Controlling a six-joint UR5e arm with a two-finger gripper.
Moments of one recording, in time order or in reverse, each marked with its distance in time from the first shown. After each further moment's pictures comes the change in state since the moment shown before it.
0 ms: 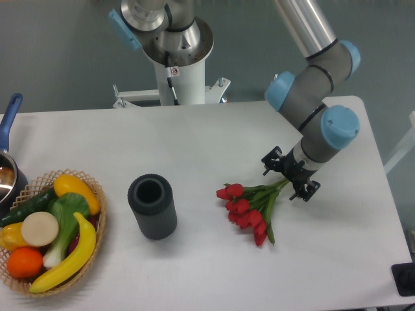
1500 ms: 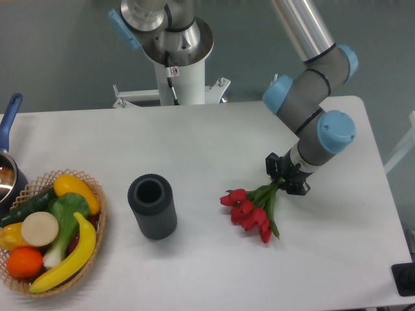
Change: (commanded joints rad) arm 0.026 0.058 -0.011 -0.014 -0.005 0.002
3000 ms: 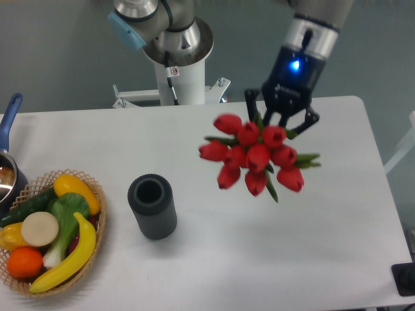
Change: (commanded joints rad) arm 0.009 0.437 0.069 0.055 -0.839 -0.485
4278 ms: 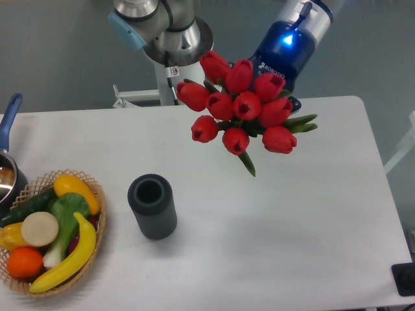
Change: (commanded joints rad) arm 0.020 0.000 -0.055 0.029 -0.160 -0.025
